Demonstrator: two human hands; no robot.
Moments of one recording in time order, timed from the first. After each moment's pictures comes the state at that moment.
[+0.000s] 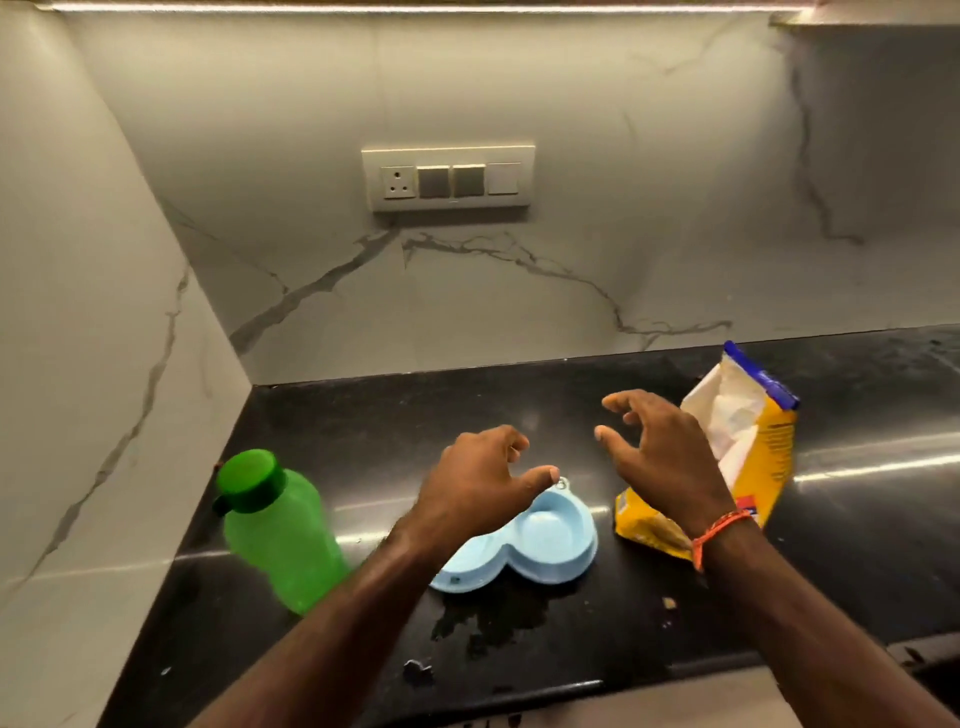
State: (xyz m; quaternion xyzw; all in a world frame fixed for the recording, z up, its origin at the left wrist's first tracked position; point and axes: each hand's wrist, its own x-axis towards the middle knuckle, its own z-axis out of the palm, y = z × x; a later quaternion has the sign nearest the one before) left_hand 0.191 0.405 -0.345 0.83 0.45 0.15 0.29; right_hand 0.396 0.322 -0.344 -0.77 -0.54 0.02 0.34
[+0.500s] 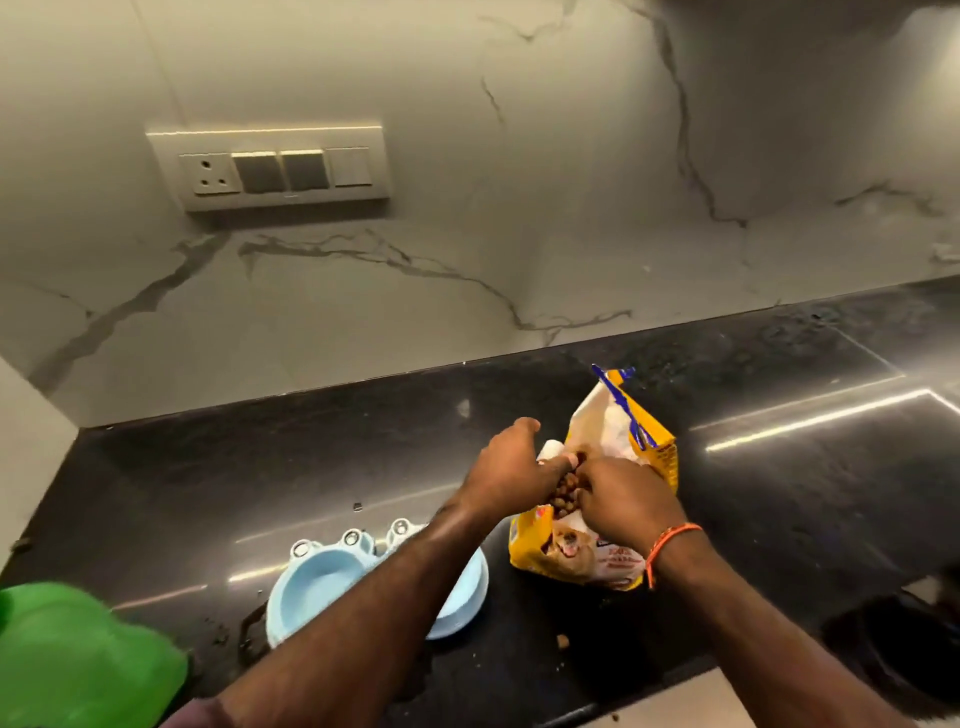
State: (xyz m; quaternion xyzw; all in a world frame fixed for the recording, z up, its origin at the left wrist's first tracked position) left_hand 0.410 0.425 -0.404 0.84 0.40 0.08 0.37; right_hand 0.519 0.311 -0.388 -0.86 -0.50 0.12 0.00
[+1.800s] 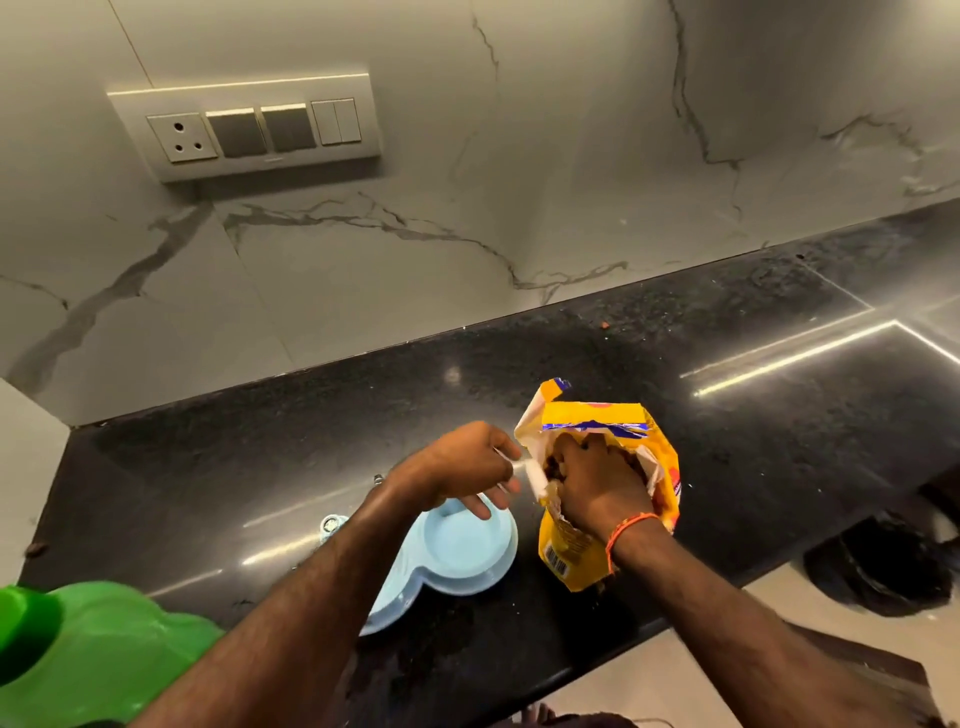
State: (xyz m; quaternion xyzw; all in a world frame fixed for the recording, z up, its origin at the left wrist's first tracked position) left_hand 0.321 0.454 -0.382 0.75 0.36 -0.13 0.54; right_hand 0.454 0.324 -0.430 -0.89 -0.43 0.14 0.02
